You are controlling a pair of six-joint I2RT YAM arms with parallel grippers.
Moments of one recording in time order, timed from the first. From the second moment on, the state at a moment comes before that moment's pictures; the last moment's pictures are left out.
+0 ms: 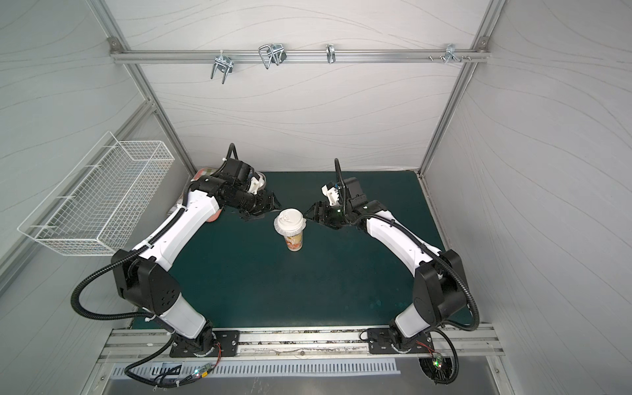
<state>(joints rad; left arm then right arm) -0.33 1.64 1.60 -1.04 0.41 -0.53 0.54 1.55 1.25 -0.43 -0.64 0.66</state>
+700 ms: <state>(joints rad) -0.33 1.67 1.56 -0.99 0.45 -0.51 0.57 1.70 1.32 -0.44 -0.67 0.66</state>
